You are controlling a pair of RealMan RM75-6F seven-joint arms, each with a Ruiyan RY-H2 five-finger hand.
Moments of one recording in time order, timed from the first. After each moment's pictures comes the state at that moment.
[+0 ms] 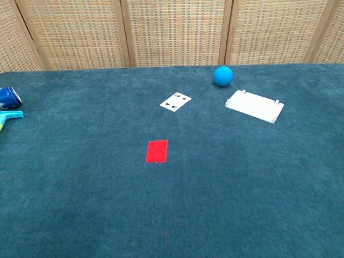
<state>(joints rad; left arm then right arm) -0.10 -1.15 -0.03 -1.61 1.52 1.50 0.09 0.08 -1.18 0.06 -1.57 -1.58 1.54 -0.08</state>
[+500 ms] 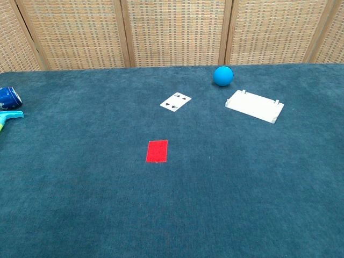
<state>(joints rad) -0.10 -1.15 -0.03 -1.62 1.52 1.50 0.10 0.08 -1.17 0.05 -1.57 -1.58 1.52 -0.08</state>
